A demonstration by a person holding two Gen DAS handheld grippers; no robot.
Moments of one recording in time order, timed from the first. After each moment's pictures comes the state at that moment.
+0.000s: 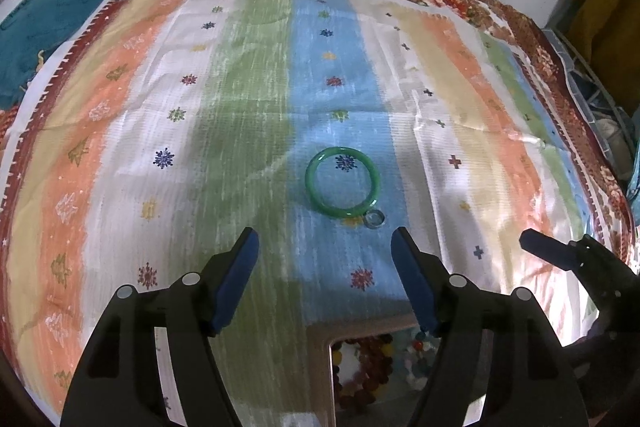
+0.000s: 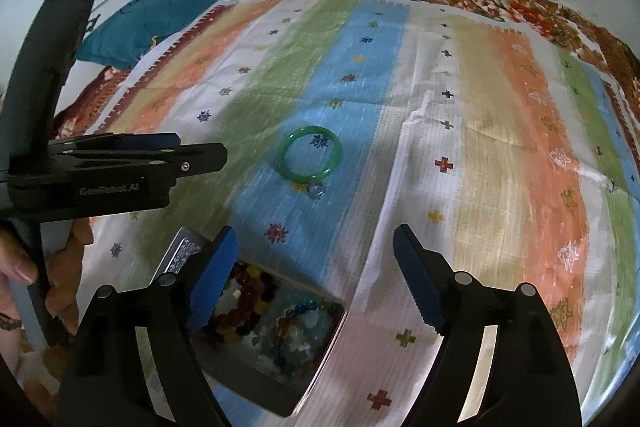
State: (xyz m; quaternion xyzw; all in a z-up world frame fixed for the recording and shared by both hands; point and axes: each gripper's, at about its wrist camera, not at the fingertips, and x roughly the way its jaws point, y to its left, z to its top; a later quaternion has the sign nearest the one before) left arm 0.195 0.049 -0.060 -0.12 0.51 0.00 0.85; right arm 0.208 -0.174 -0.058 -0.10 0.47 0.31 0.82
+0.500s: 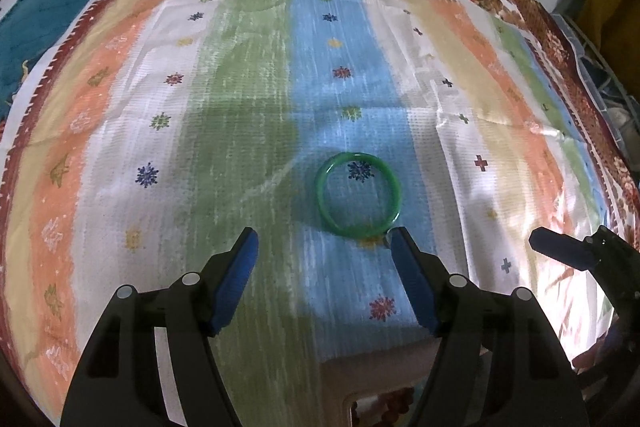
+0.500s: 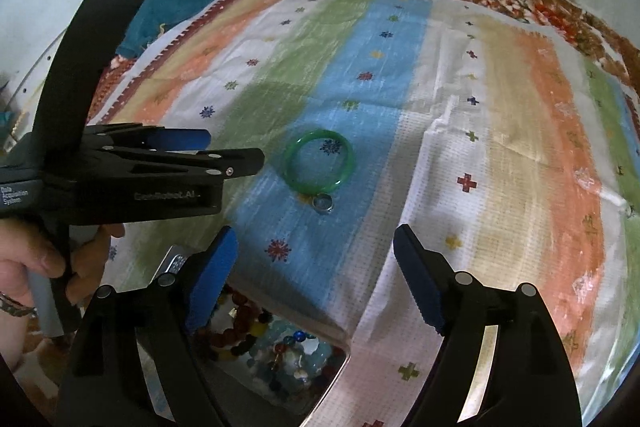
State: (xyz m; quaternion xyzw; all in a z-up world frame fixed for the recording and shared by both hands) left arm 0.229 0.051 -0.085 -0.10 0.53 0.00 0.84; right arm 0.231 -0.152 -0.071 -0.12 0.49 0.33 0.80
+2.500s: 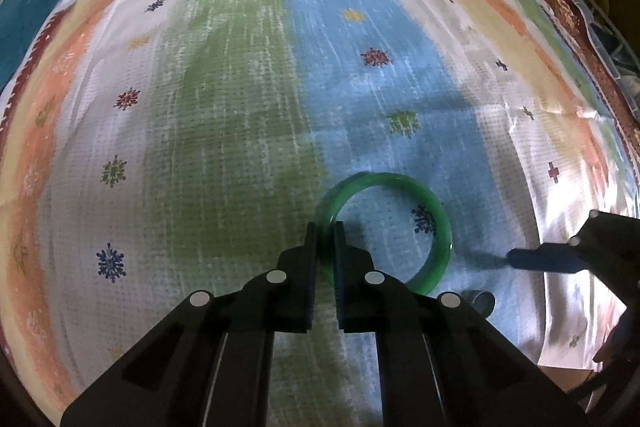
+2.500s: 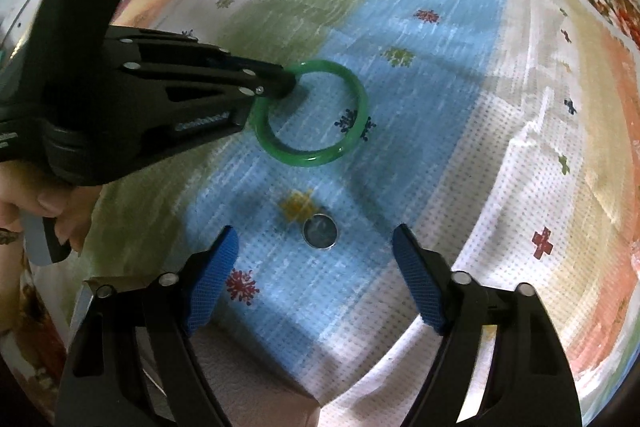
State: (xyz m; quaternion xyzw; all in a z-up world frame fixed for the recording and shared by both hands) left arm 0.296 0.074 -0.142 -0.05 0.56 -0.03 0.82; right arm 0.291 -0.079 -0.150 -0.21 0.57 0.37 0.70
